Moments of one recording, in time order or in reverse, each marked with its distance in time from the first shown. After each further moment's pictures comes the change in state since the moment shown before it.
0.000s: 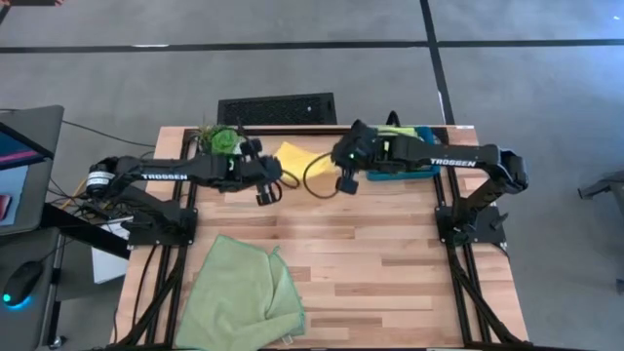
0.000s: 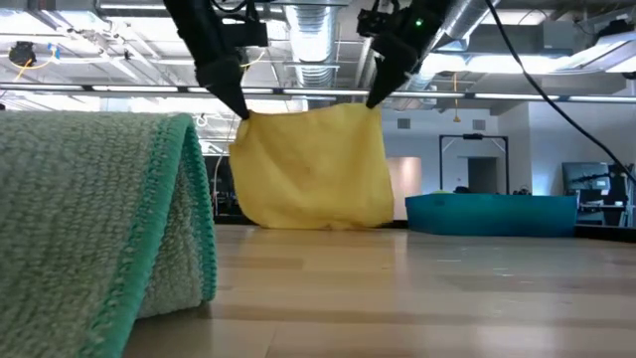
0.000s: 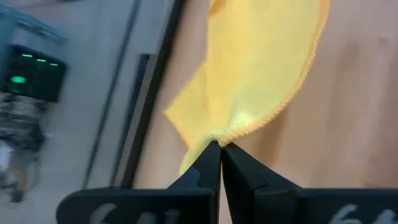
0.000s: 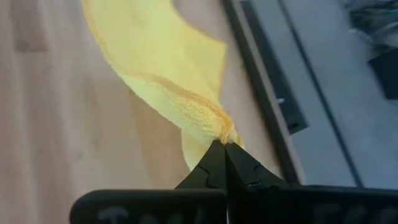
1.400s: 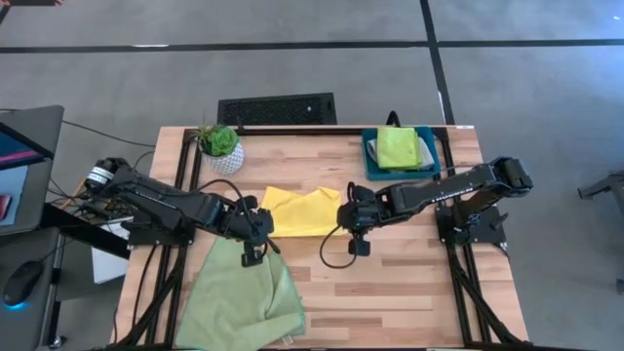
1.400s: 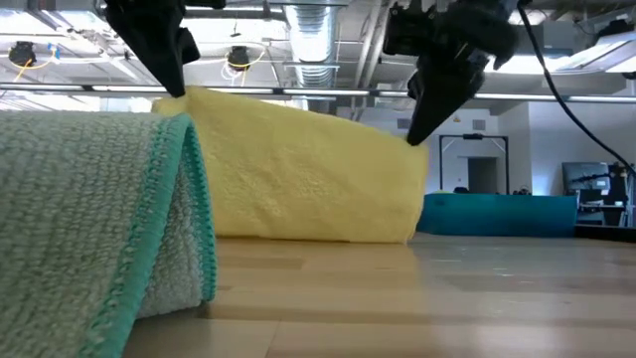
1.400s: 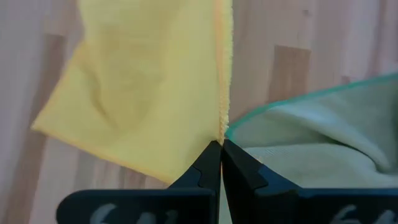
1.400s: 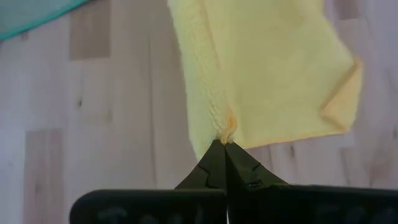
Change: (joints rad) left arm -0.439 0.002 -0.003 -0.166 0.337 -0.557; right arm 0.350 0.000 -0.276 0.088 -0.205 0.327
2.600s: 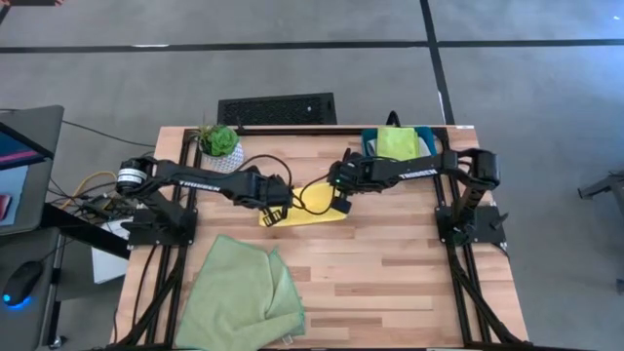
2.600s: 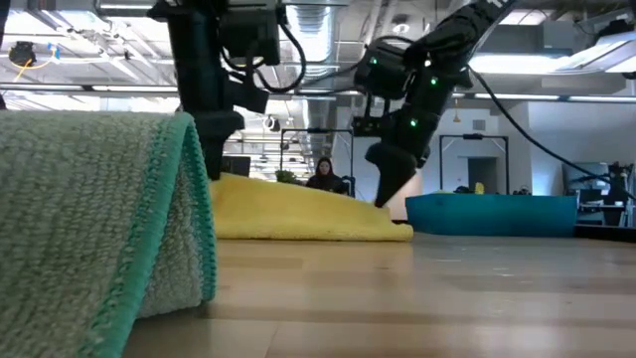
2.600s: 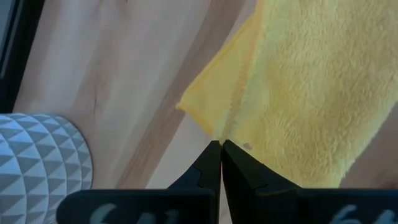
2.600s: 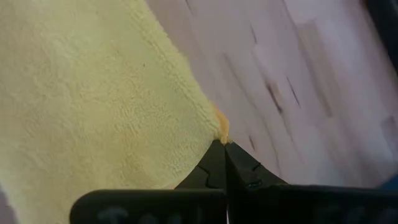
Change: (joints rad) left arm 0.356 0.256 0.000 -0.033 -0.214 0.014; right arm -0.361 0.210 -0.035 0.235 0.145 -0.132
